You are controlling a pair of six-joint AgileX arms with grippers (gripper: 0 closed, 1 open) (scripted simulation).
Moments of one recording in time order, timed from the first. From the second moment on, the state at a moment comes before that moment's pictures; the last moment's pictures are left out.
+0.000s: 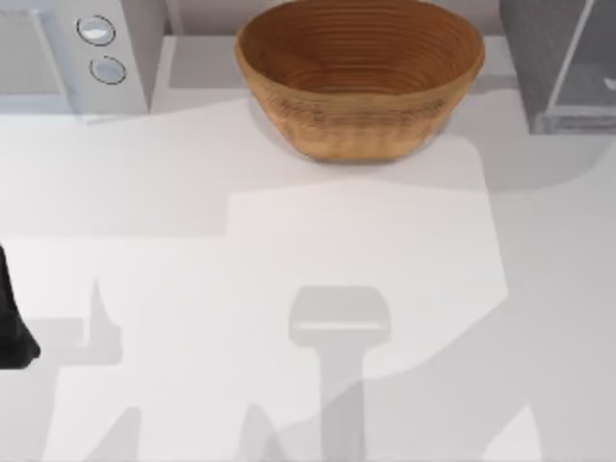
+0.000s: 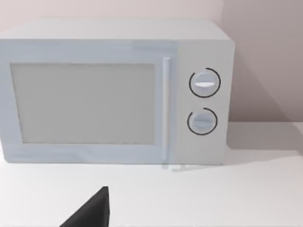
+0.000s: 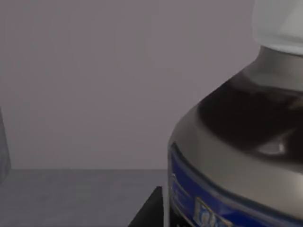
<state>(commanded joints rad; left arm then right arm) 0.00 0.00 0.00 0.00 0.00 0.00 -0.25 2.27 1.32 0.95 -0.21 0.01</state>
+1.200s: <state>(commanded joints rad) 0.00 0.00 0.00 0.00 0.00 0.00 -0.25 2.15 1.34 0.80 -0.21 0.01</state>
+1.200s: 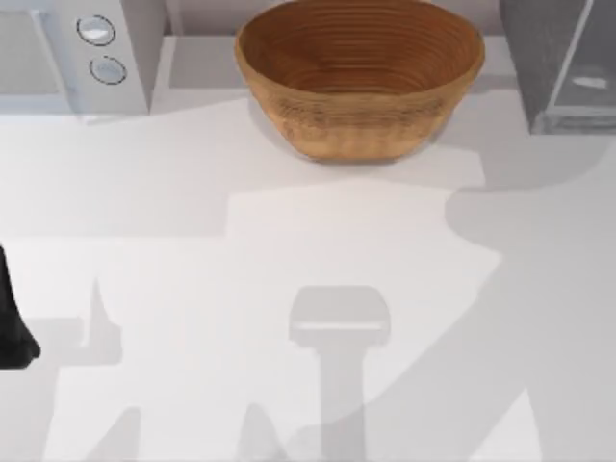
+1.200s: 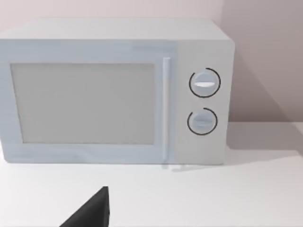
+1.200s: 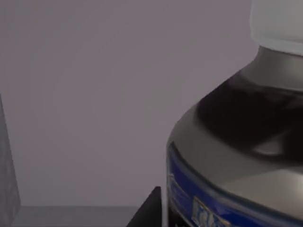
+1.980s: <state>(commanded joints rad) 0.00 0.00 0.00 0.00 0.00 0.00 -0.31 1.86 0.89 0.97 -0.28 0.01</state>
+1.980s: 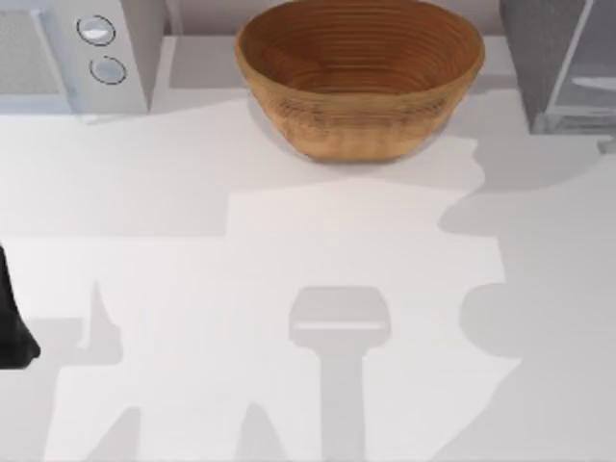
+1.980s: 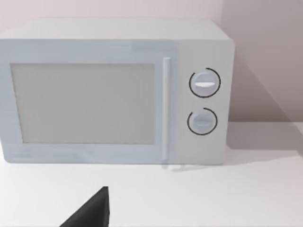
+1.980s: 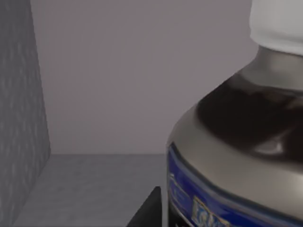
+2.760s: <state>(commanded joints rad) 0.00 0.00 0.00 0.00 0.00 0.00 -0.22 1.36 0.66 0.71 -0.19 0.00</state>
